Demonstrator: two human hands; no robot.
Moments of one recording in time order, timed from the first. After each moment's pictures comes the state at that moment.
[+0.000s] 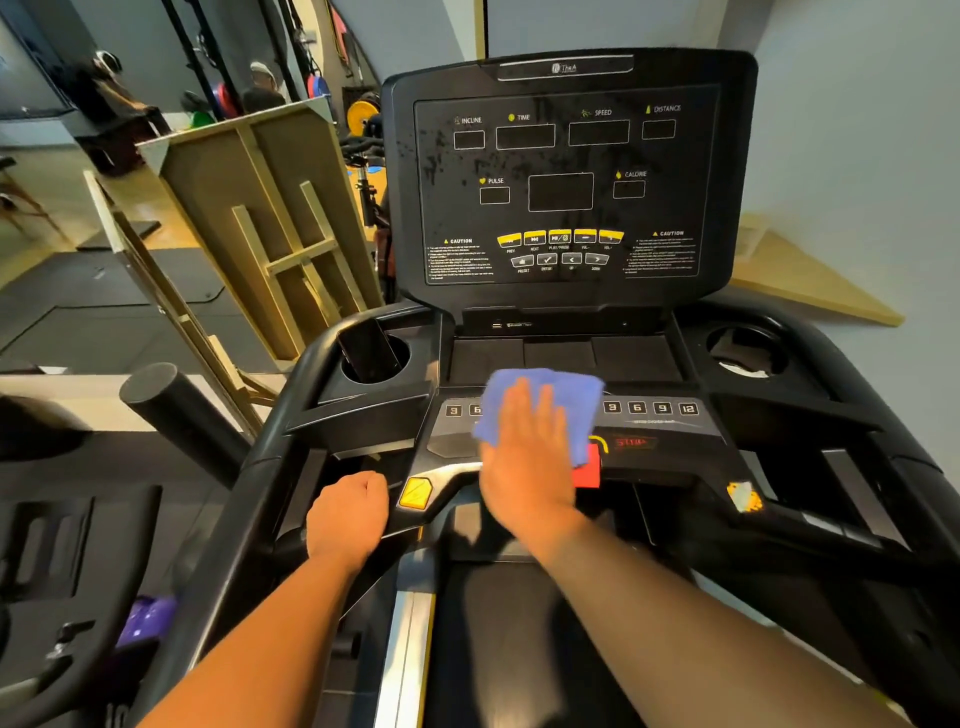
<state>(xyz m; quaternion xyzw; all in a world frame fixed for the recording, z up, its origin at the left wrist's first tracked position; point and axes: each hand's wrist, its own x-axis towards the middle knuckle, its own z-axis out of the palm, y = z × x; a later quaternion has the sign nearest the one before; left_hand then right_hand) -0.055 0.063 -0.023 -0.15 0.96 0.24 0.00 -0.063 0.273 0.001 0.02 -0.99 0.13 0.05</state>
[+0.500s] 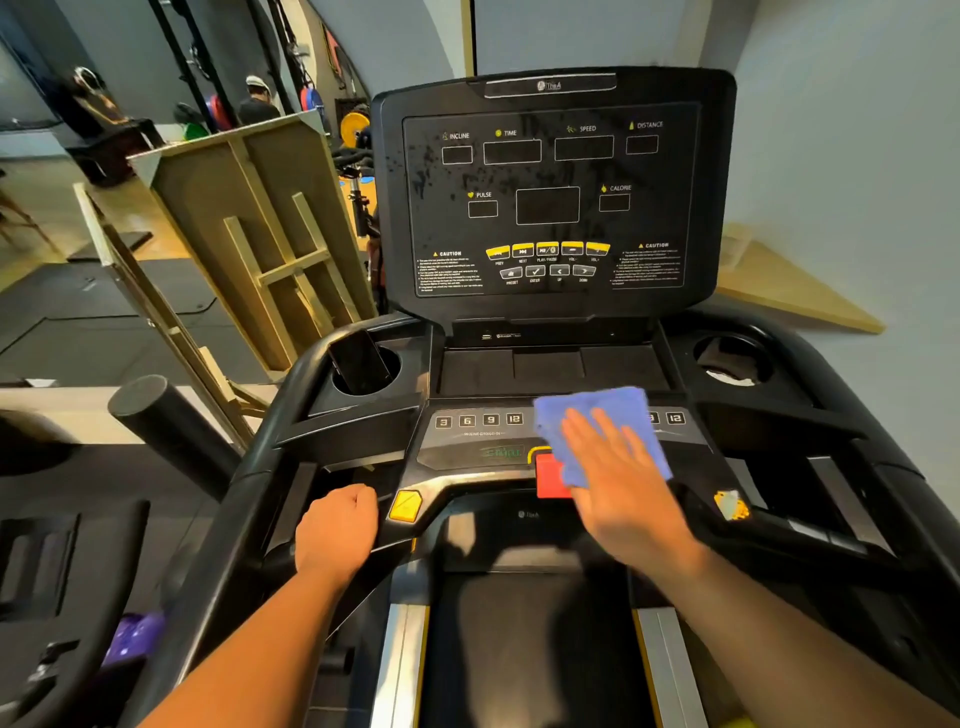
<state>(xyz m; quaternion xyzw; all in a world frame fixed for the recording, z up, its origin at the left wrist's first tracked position) -0.055 0.061 -0.025 -0.15 0.95 0.26 0.01 -0.043 0.396 -0.025 0.11 -0.98 0.12 0.09</state>
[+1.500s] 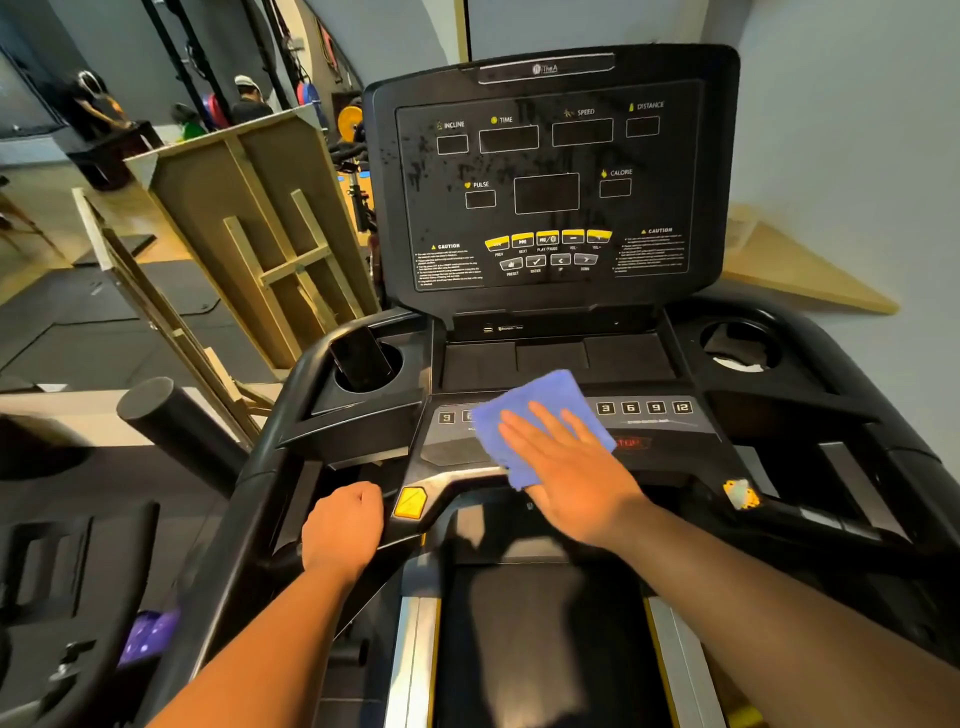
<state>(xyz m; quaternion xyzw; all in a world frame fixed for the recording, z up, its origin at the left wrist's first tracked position) -0.056 0.062 -0.025 -0.16 0.95 0.25 0.02 -0.065 0.359 -0.014 0.26 -0.96 0.06 0.04</state>
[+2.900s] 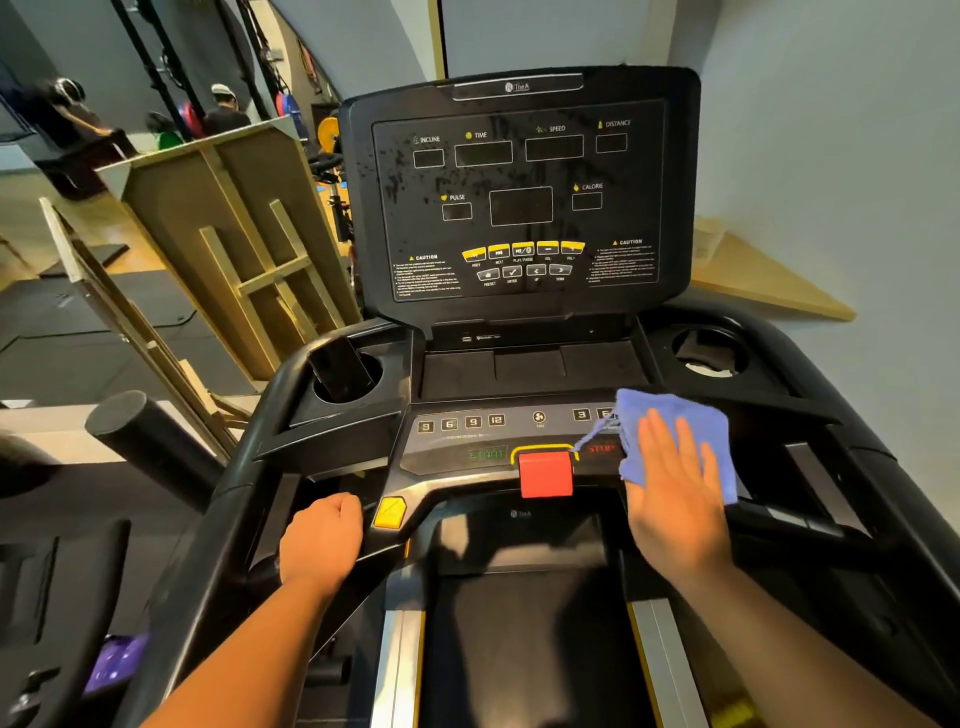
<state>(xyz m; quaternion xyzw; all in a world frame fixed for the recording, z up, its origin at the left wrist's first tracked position) -0.054 0.064 -0.022 -0.16 0.95 0.26 0.01 -0.017 0.440 -0.037 -0.10 -0.98 0.08 0.12</state>
